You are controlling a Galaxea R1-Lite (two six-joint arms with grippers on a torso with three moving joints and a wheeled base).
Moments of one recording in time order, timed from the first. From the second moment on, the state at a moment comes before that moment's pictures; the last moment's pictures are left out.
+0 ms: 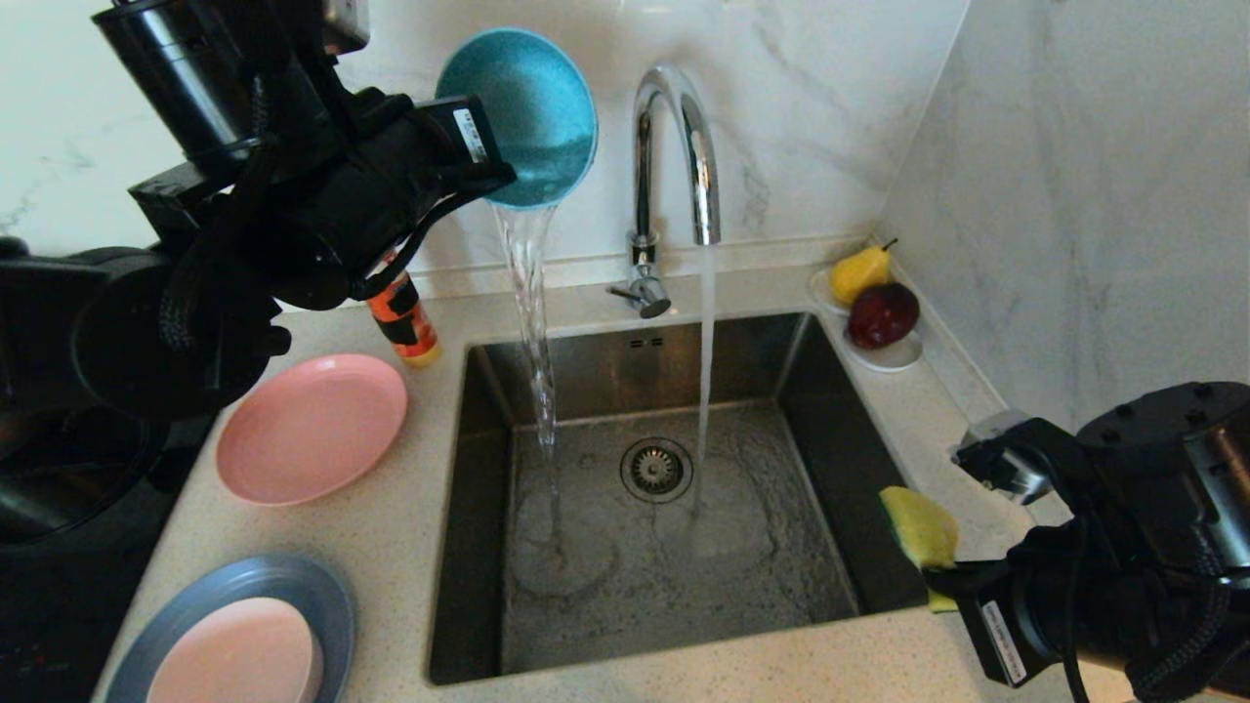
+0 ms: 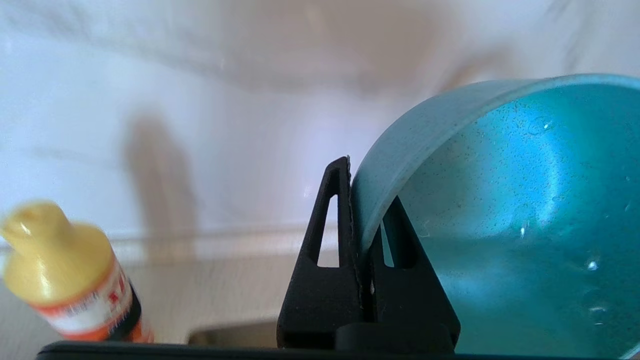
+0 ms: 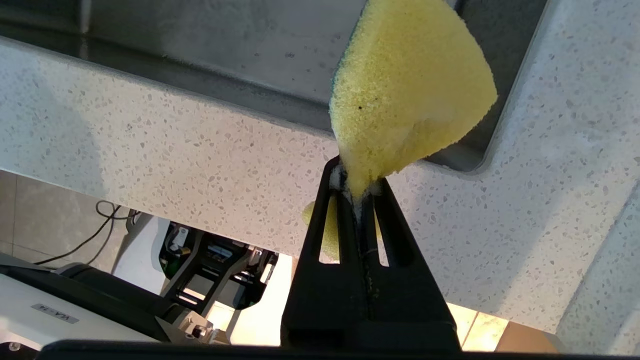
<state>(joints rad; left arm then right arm) -0.48 1.74 -1.33 -0.74 0.33 -0.01 0.64 1.37 -0.80 0.15 -0.25 0.17</state>
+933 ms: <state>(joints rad) -0.48 1.57 -1.16 -0.97 0.23 0.07 0.64 1.38 -0.78 0.15 -0.23 0.17</state>
